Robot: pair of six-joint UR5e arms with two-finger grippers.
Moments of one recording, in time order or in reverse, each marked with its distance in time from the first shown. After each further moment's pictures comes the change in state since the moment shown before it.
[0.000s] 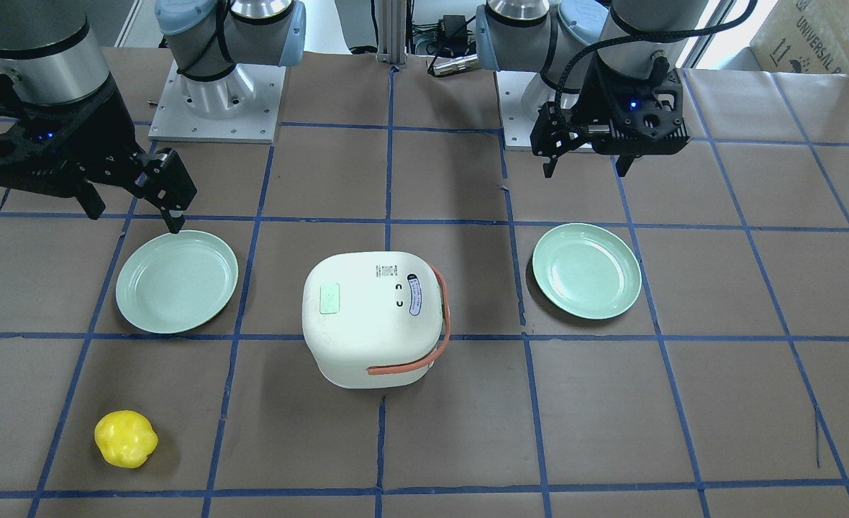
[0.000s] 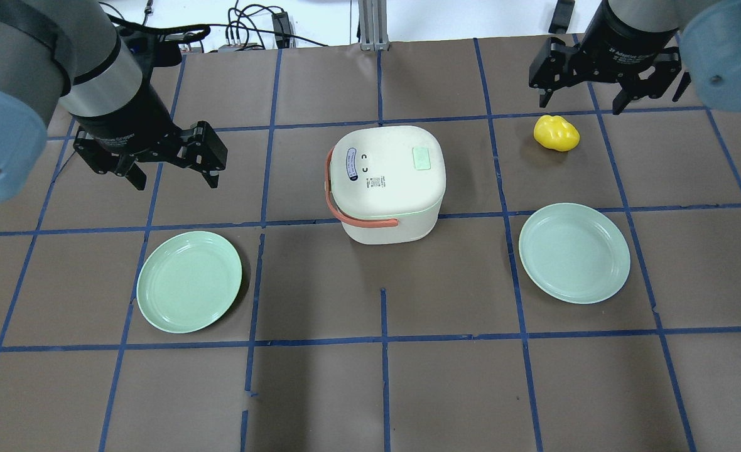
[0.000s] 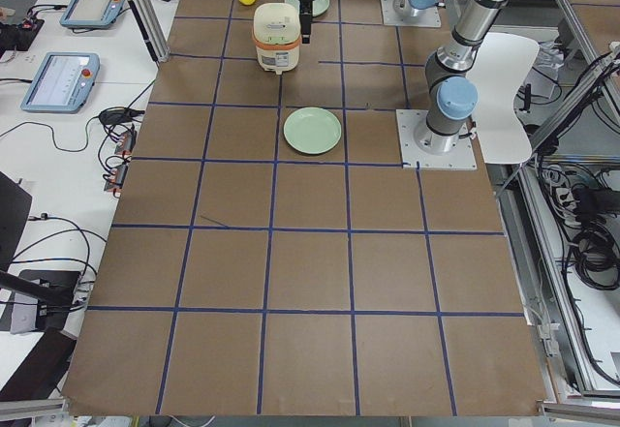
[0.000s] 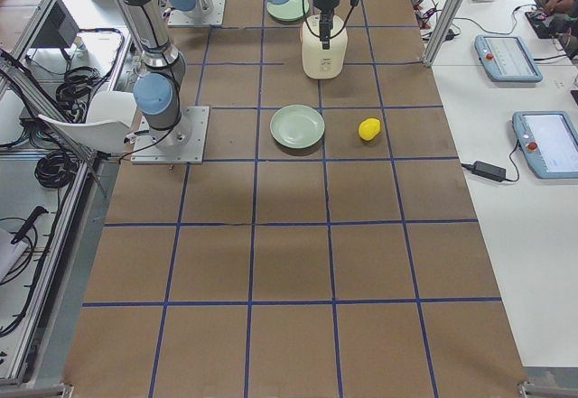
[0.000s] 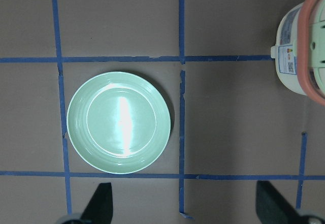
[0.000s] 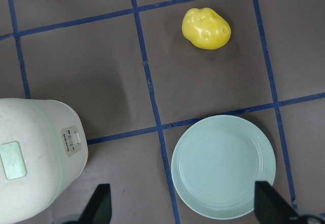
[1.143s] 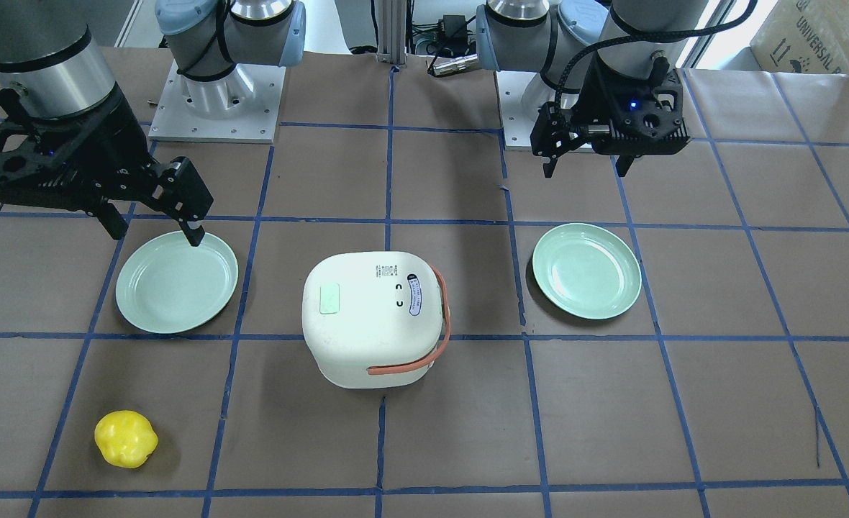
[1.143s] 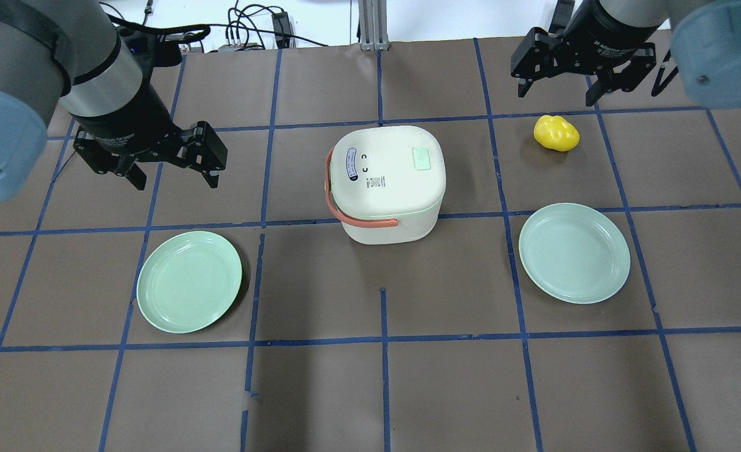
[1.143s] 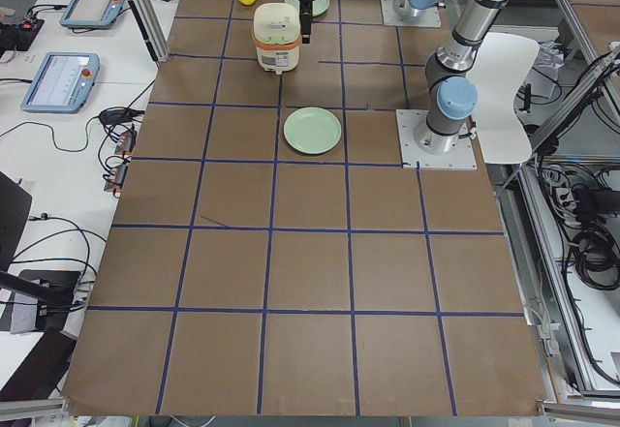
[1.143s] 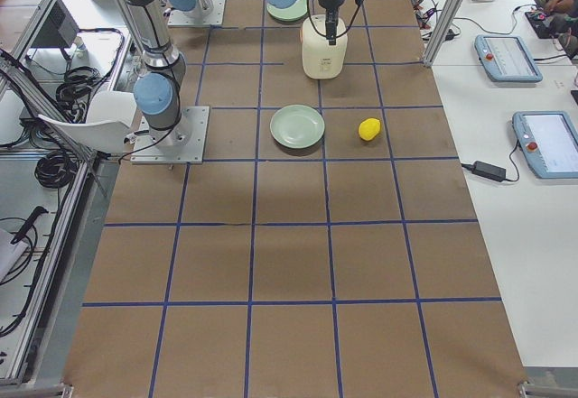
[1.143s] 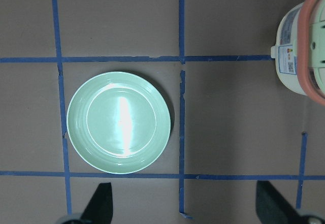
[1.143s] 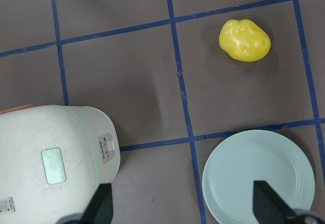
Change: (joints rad) left arm 0.000 0.000 0.000 0.000 0.000 0.000; right arm 0.000 0.019 -0.001 -0.045 0.104 -0.031
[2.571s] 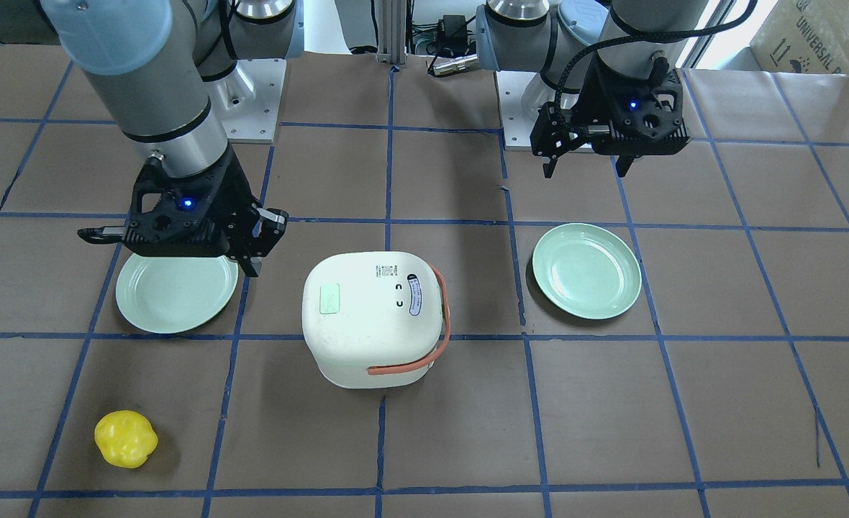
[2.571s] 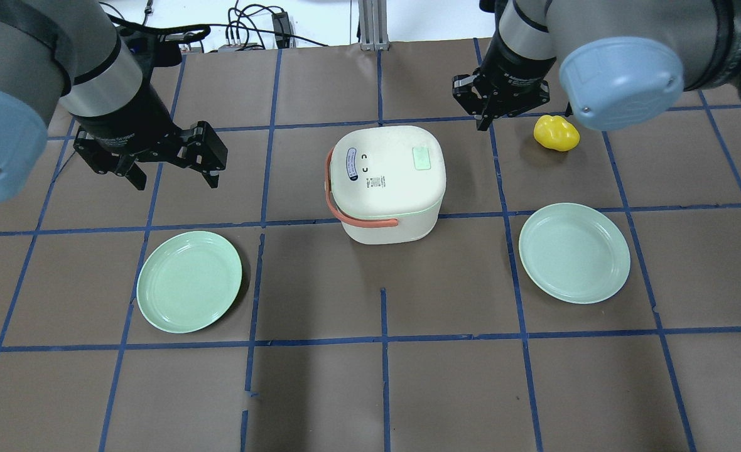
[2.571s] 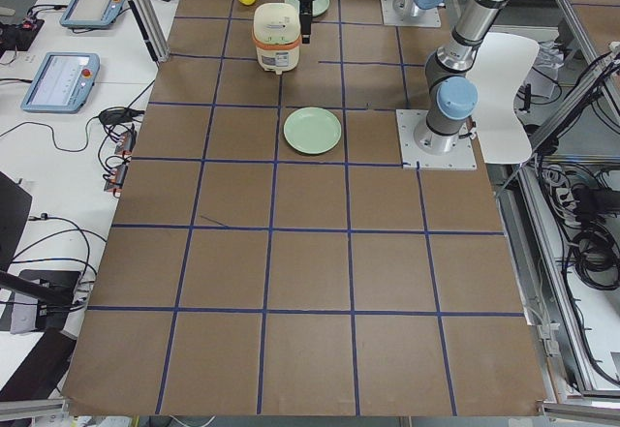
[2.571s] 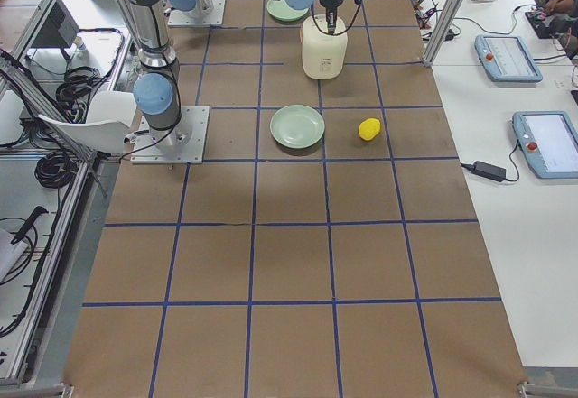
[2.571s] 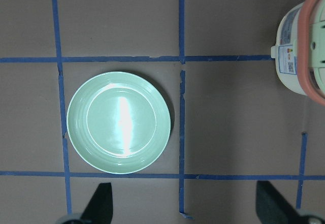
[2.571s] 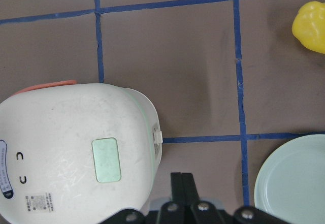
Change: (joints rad) left arm 0.000 0.000 0.000 0.000 0.000 0.000; right arm 0.164 0.114 0.001 -0.077 0.000 0.064
